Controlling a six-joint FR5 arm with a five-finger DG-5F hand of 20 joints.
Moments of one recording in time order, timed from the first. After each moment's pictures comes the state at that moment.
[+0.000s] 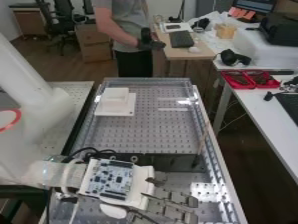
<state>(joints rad) 1.14 -2.23 -1.76 -2.26 -1.79 -0.47</state>
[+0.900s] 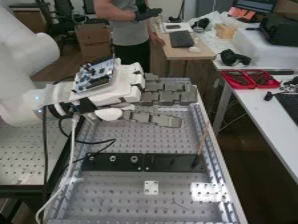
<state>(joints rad) 1.35 -1.88 -1.97 -2.14 -1.66 -0.39</state>
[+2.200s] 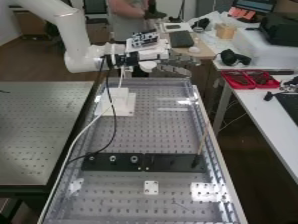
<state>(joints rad) 1.85 -1.95 -1.82 -2.43 -1.26 -0.56</state>
